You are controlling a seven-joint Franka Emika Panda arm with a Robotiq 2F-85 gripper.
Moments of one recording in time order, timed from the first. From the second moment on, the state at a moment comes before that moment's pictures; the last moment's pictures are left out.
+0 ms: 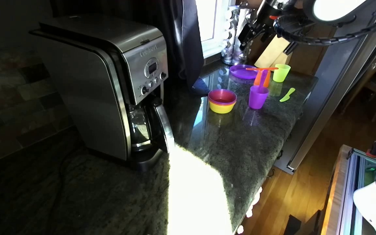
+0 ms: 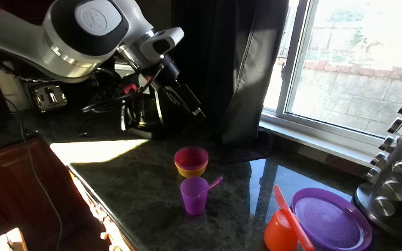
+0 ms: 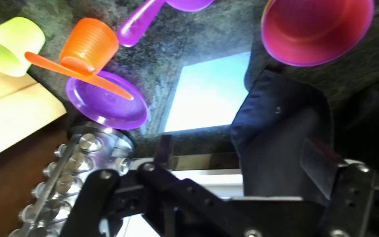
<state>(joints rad) -0.29 -0.40 0.17 -2.49 -0.47 2.56 0.57</state>
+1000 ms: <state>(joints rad) -0.34 -0.35 0.21 -2.48 -0.78 2.29 1.18</state>
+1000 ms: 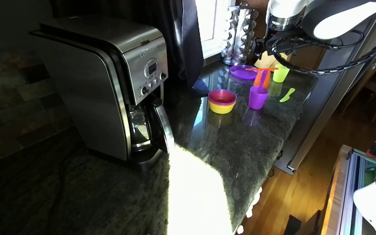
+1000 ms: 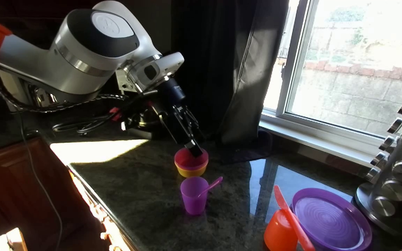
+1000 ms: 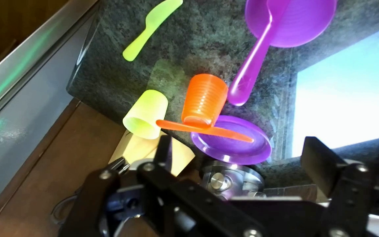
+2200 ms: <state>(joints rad) -0.22 -0.15 0.00 -2.48 -0.90 2.41 1.48</state>
